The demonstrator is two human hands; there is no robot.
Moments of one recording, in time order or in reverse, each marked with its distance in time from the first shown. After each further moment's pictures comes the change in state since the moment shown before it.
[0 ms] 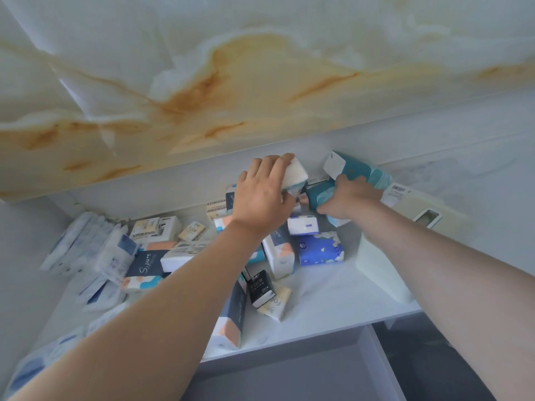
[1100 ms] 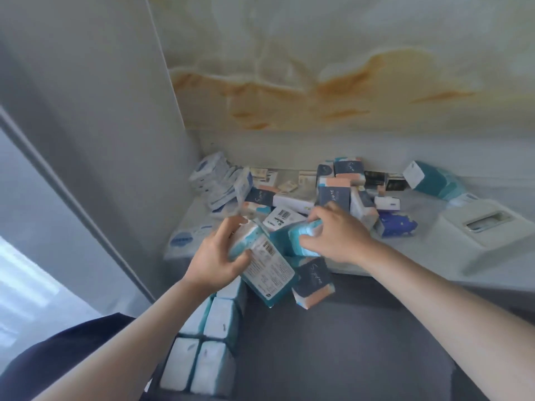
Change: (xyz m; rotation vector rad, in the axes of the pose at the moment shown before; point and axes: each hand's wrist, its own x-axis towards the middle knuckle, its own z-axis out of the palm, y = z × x) left_hand -0.328 -0.104 -0.212 -0.522 -0.162 -0.536; right_hand -0.297 -0.136 0.026 0.049 -0.076 -0.692
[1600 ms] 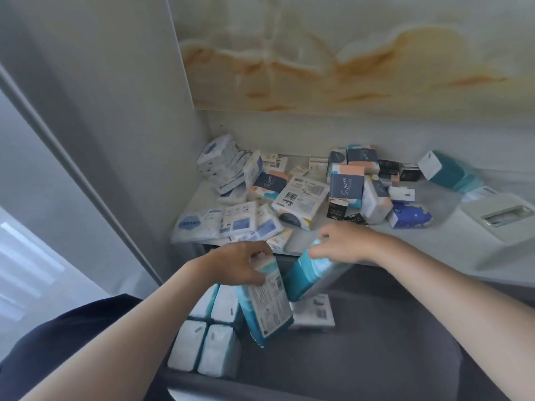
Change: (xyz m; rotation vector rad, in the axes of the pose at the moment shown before) left_hand 0.006 -0.018 0.008 0.215 -0.669 -0.290; right_hand -0.004 -0.009 0.010 -0.051 -0.423 0.060
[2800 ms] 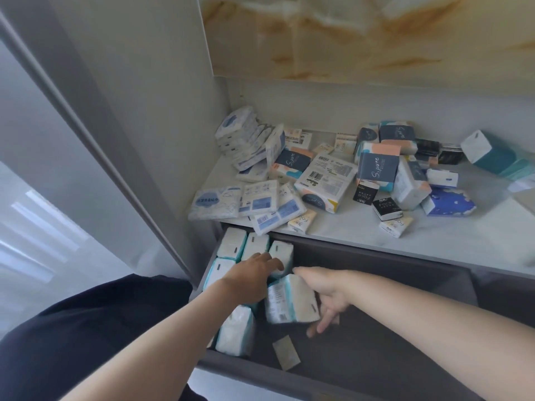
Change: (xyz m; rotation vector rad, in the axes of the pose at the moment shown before) left_hand 0.012 -0.048 0.085 0.277 0.046 0.018; right_hand 0.060 -0.030 0.146 0.855 -0.832 0.460
